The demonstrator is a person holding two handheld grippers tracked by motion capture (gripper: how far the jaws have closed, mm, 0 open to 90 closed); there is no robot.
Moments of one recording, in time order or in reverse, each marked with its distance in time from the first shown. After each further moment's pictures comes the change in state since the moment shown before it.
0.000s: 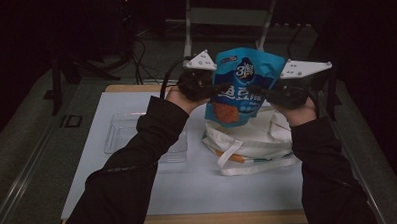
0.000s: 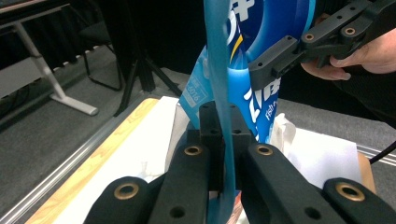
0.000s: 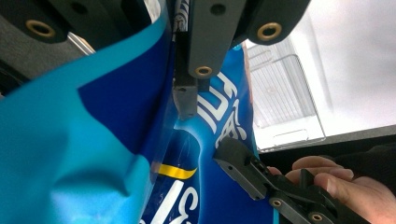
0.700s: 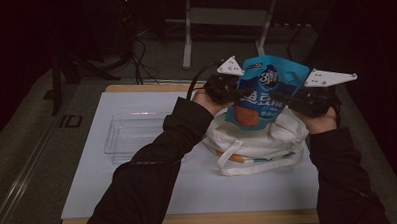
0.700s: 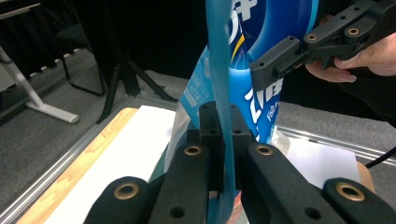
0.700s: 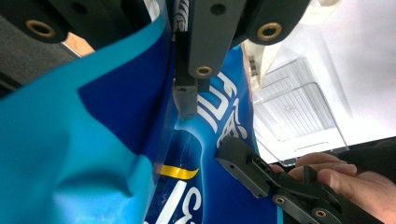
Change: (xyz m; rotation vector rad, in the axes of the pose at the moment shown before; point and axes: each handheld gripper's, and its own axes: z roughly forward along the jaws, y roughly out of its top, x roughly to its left) left arm -0.017 0.010 0.062 0.002 -0.060 0.026; right arm -0.020 -0.041 -0.041 0.013 -0.078 0.063
